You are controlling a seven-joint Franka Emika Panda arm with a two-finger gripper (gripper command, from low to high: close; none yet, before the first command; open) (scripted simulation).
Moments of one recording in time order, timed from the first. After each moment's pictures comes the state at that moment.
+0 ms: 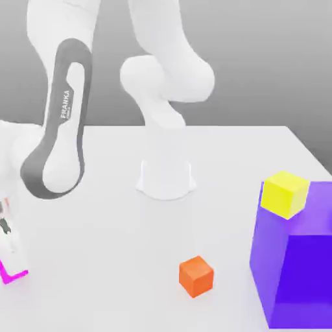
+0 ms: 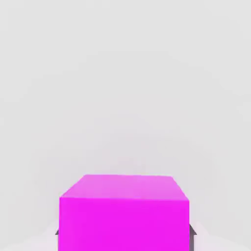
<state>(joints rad) -0.33 0.28 -0.26 -2.40 0.20 2.67 0.83</state>
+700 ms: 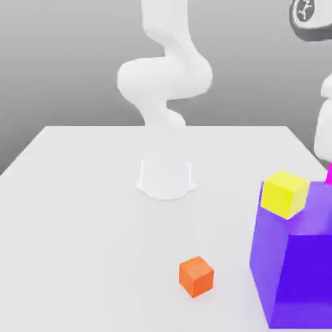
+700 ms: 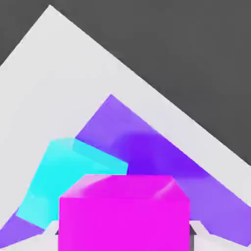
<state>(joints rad) 0.45 -0.02 0.22 -2.19 0.02 2.17 0.60</state>
